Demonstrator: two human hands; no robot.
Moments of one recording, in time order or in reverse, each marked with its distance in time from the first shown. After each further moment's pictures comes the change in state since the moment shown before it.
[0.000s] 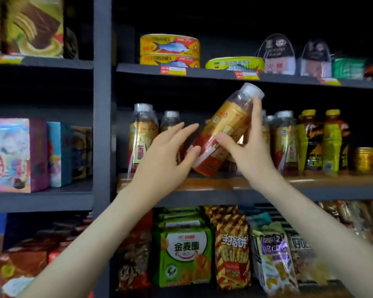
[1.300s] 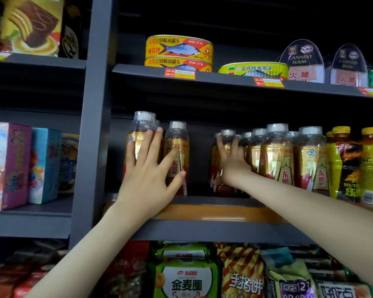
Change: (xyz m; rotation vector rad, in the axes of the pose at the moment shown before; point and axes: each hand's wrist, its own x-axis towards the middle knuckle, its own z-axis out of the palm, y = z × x) left_hand 0.012 -0.079 0.037 0.650 0.070 0.008; right_hand 0.096 0.131 0.046 -1.219 -0.476 0.330
